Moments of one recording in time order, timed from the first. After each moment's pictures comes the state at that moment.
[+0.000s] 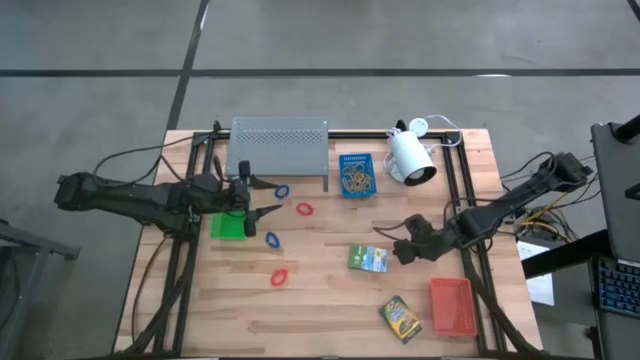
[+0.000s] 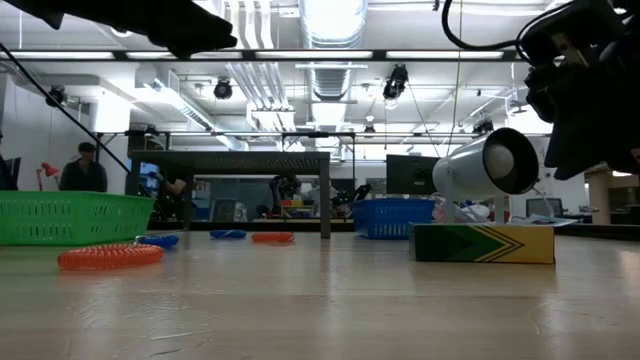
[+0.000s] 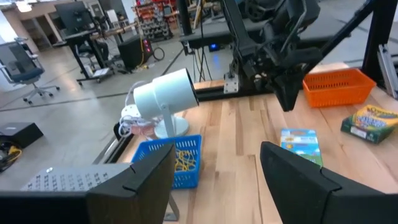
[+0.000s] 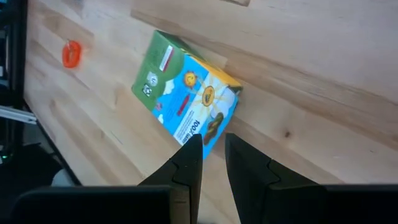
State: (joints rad) left arm -0.04 0.83 0.55 0.09 -0.21 0.18; right arm 0.47 1.05 0.48 -0.34 0.26 1.64
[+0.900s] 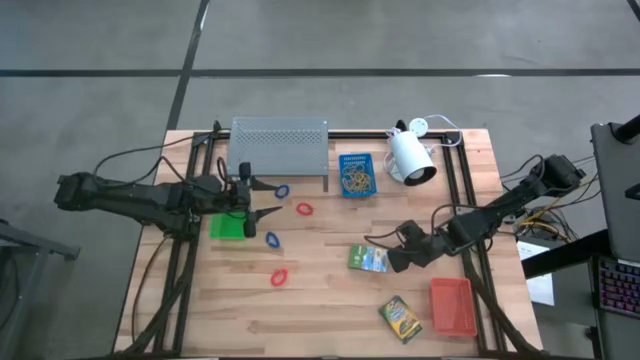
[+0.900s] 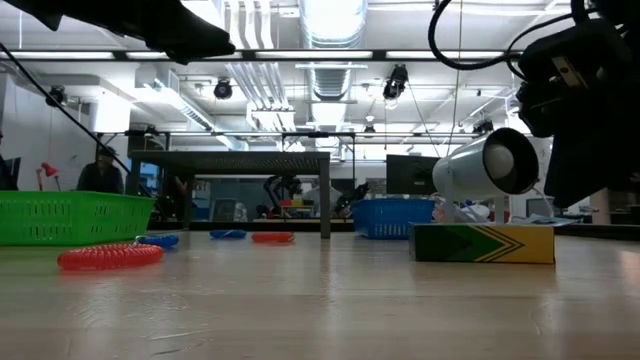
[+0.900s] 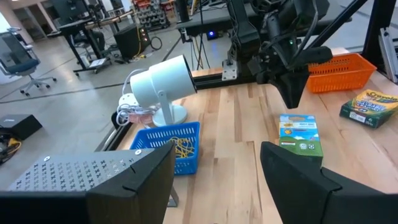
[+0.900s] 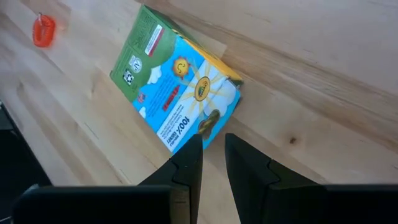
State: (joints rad) left arm -0.04 0.83 0.55 0.04 -0.21 0.18; right arm 0.47 1.19 0.48 -0.24 0.24 1.57
